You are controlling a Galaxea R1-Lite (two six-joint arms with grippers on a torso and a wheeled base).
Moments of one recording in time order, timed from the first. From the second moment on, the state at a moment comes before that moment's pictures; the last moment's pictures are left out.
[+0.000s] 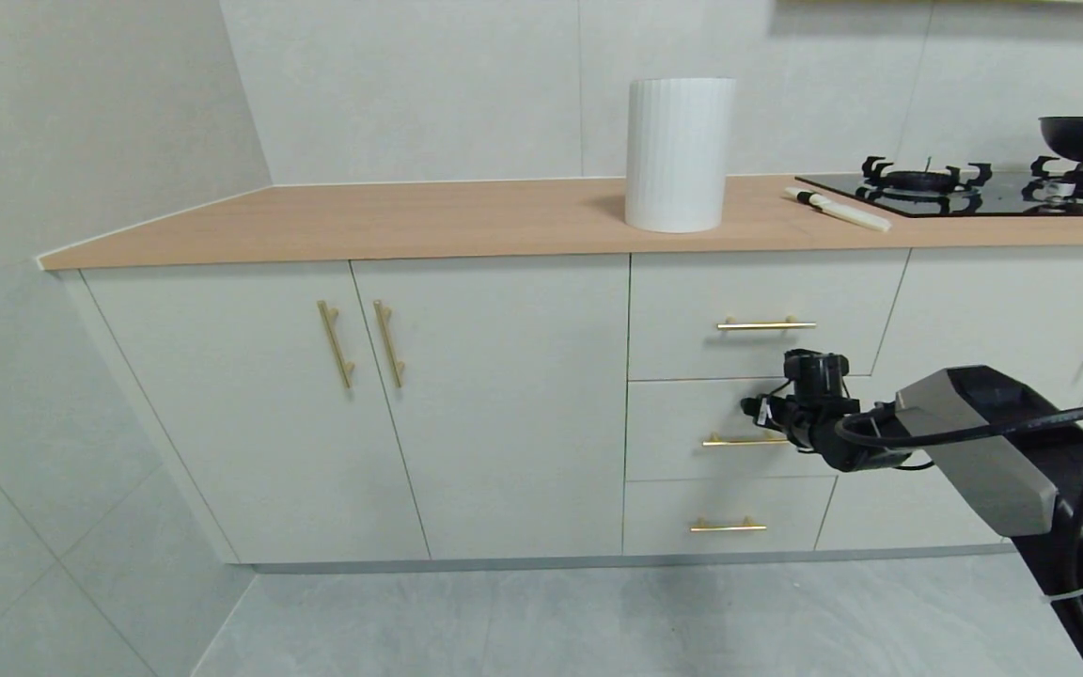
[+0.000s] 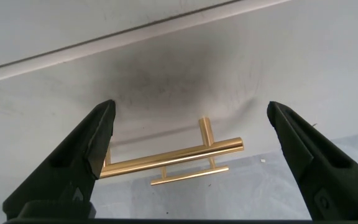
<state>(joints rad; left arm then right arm) 0.00 0.00 0.00 0.00 0.03 0.00 0.12 2.72 -1.79 -0.48 -0.19 0.29</state>
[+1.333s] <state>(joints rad) 0.00 0.00 0.00 0.00 0.03 0.00 0.12 2.44 -1.46 -0.48 -0.07 0.32</state>
